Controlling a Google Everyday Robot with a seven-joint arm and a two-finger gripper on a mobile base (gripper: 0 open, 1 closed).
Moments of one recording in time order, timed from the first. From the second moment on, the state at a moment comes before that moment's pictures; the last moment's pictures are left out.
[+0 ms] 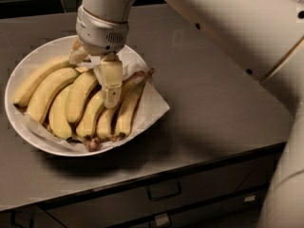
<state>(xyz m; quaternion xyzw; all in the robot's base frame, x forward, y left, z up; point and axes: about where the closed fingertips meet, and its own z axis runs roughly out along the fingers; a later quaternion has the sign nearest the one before) 0.491 0.120 0.932 -0.88 0.43 0.14 0.14</state>
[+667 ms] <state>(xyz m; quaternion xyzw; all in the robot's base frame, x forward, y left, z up) 0.490 0.117 0.936 -0.88 0.44 0.14 0.12</state>
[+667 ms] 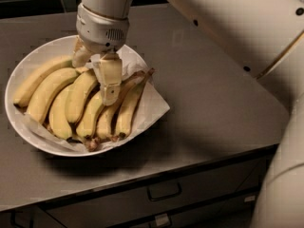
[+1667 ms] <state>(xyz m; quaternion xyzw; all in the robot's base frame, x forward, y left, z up) 0.496 0.126 0.936 -0.88 0.45 0.14 0.10</state>
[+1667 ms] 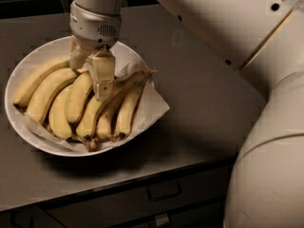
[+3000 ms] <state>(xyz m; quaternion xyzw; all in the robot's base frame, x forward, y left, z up) 0.497 0.122 0.934 -0.87 0.46 0.15 0.09</state>
